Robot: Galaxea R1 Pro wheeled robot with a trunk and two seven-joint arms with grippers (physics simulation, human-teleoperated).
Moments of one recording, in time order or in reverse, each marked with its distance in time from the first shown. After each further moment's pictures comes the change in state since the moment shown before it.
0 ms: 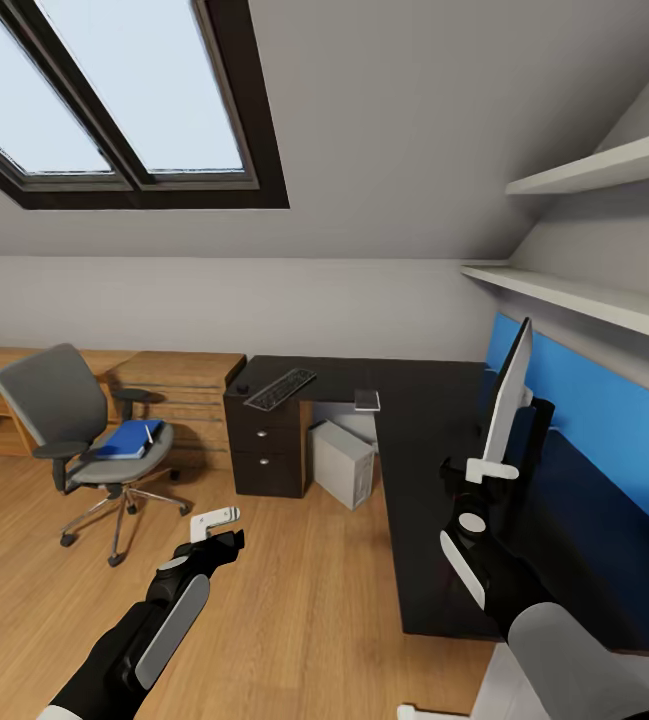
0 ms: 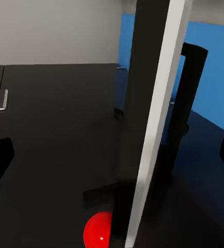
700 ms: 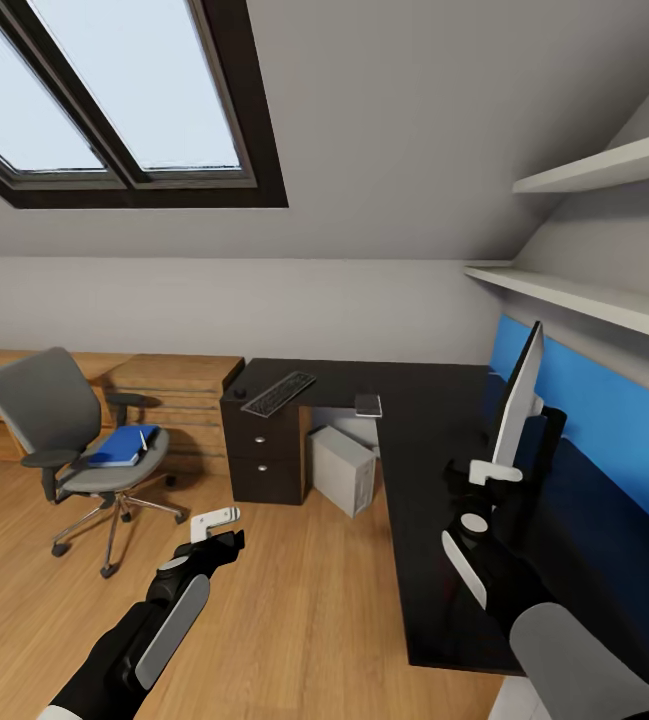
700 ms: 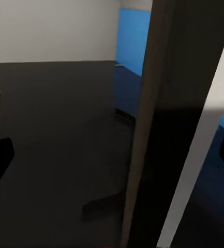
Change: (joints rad) left arm 0.000 0.000 -0.001 0.001 0.001 0.000 0.000; right arm 0.000 -0.003 -0.013 0.007 -0.004 0.009 -0.011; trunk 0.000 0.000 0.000
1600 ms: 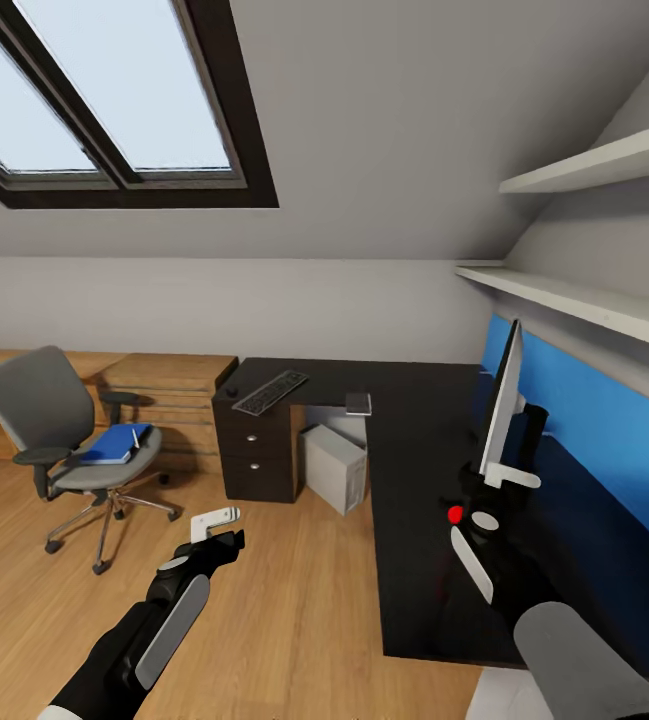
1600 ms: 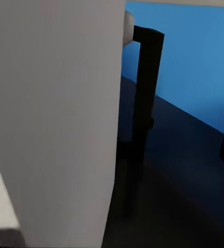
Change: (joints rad) left arm 0.000 0.000 0.000 0.000 0.000 0.000 0.000; right arm 0.000 0.000 -0.091 0.001 -0.003 0.006 -0.034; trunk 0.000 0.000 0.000
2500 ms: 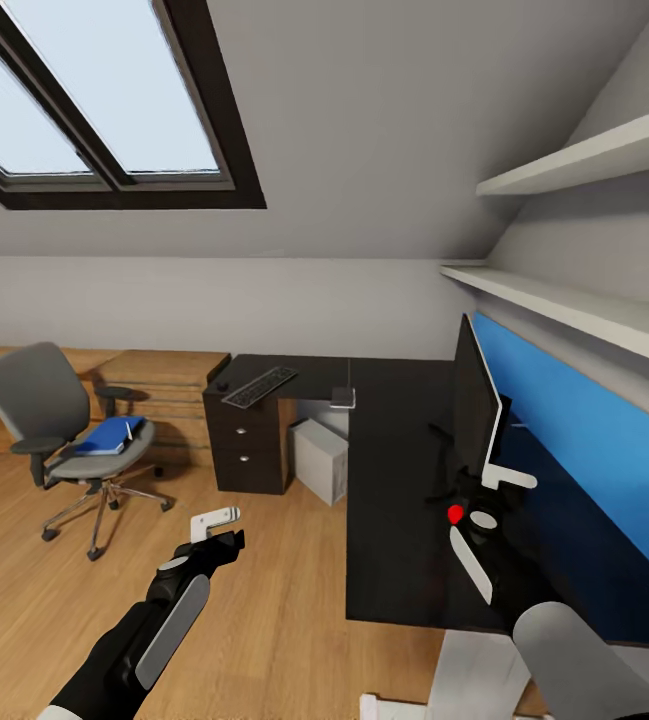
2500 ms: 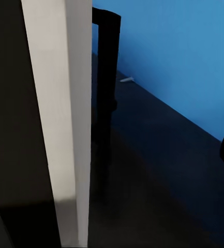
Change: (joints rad) left arm 0.000 0.000 0.000 0.000 0.000 0.000 0.000; right arm 0.000 0.002 0.004 0.000 -0.001 0.054 0.010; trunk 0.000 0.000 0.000
